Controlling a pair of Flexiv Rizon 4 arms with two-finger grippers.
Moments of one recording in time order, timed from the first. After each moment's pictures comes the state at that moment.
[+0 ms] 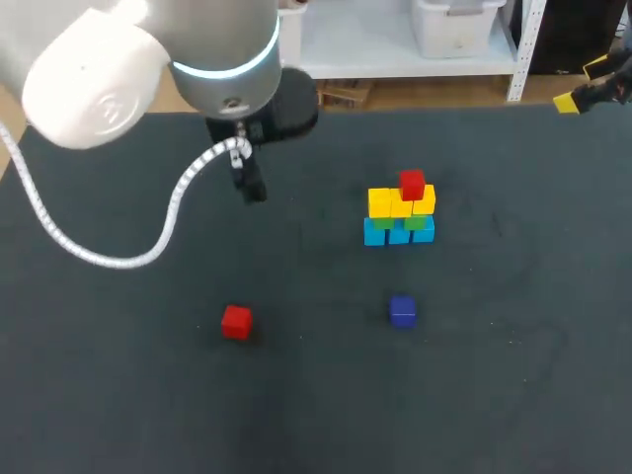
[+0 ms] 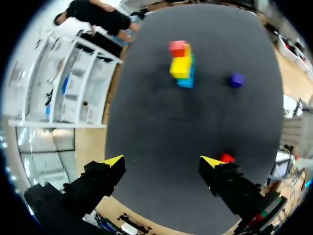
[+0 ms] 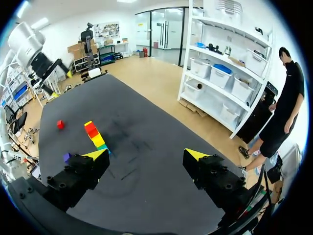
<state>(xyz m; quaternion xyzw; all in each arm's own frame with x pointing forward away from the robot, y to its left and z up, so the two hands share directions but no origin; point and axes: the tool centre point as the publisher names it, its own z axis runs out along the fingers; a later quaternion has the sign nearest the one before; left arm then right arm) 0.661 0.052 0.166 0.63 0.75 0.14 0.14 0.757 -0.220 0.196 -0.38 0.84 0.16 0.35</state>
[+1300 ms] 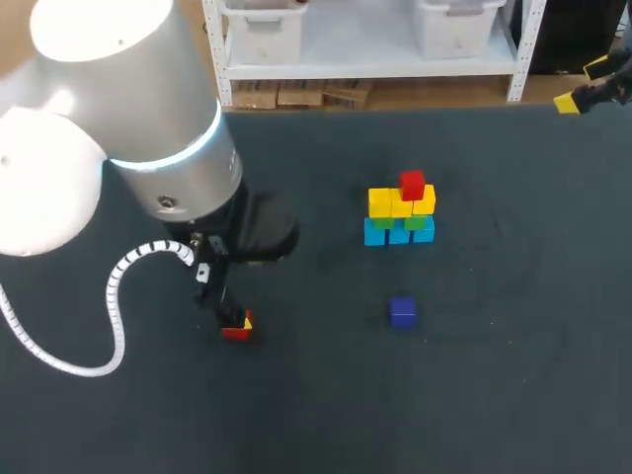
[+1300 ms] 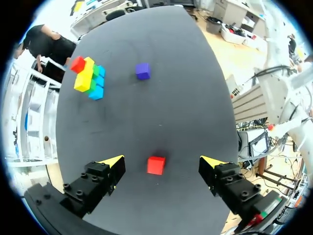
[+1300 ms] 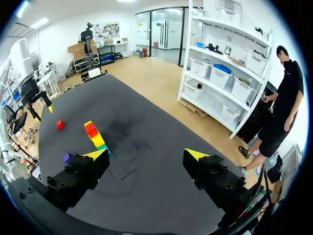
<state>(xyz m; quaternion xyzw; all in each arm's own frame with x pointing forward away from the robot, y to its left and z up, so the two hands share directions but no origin) 0.527 0.050 0.098 0.74 0.66 -0.02 0.08 0.757 -0.220 0.195 -0.38 0.84 0.16 0.35</state>
